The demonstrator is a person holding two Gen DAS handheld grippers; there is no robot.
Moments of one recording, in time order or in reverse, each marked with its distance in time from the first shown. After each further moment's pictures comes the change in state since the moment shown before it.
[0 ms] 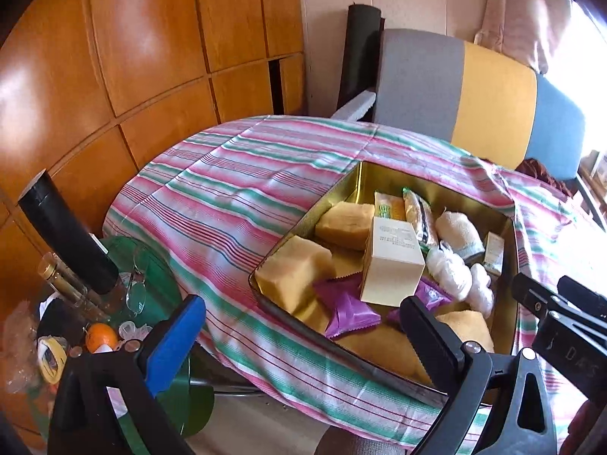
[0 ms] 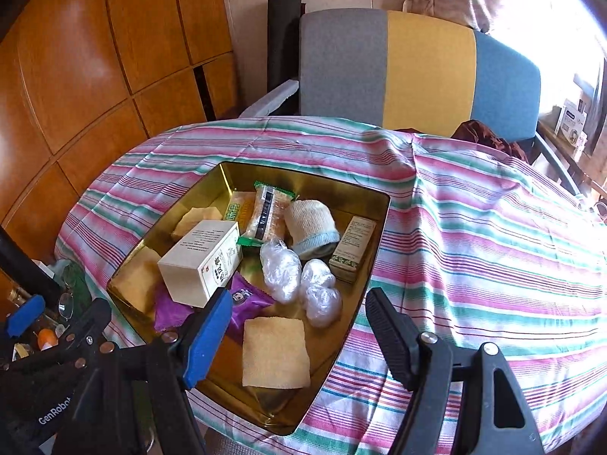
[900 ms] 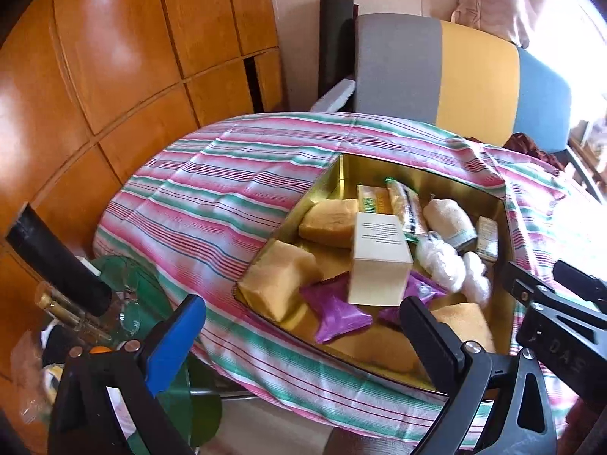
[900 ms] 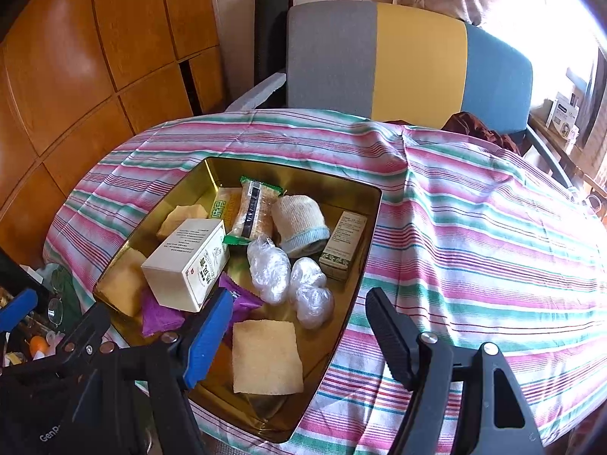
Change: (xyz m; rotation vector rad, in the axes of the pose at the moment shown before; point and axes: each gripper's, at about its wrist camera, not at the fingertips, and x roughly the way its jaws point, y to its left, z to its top) left arm 0.008 -0.013 0.011 0.084 0.032 -0.042; right arm 0.011 0.000 0.004 0.017 0.022 -0.046
